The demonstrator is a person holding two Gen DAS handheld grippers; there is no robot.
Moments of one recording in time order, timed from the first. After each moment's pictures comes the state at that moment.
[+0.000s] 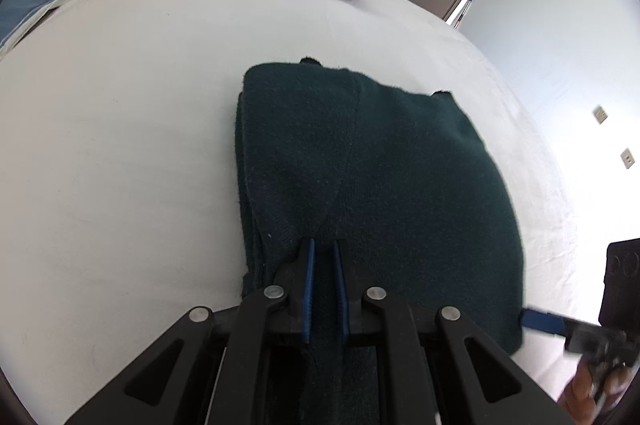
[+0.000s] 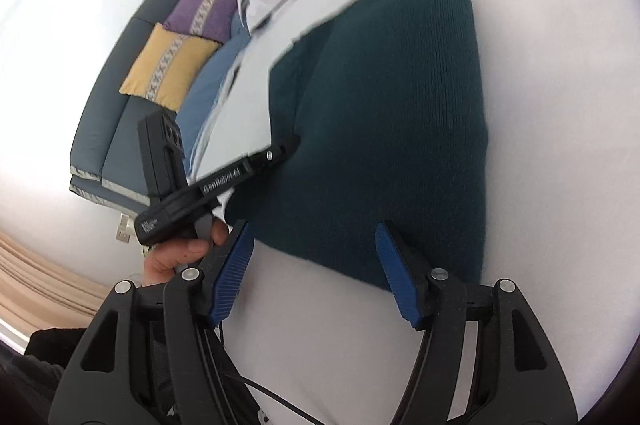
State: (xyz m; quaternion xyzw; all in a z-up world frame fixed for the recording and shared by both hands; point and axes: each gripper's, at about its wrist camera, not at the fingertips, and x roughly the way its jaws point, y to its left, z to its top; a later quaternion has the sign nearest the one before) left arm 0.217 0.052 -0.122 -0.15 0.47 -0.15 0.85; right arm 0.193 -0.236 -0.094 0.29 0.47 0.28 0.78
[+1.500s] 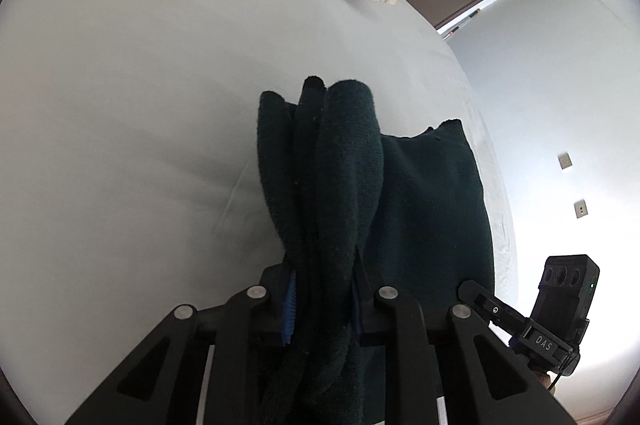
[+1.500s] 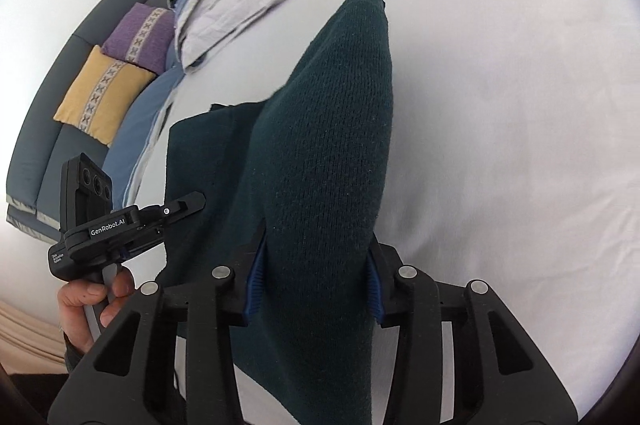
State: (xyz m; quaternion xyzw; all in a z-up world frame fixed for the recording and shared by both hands) left arm 0.238 0.058 -0.075 -0.25 0.52 -0.19 0.79; right arm 0.231 -0.248 -0.059 0.23 0.49 0.15 0.83
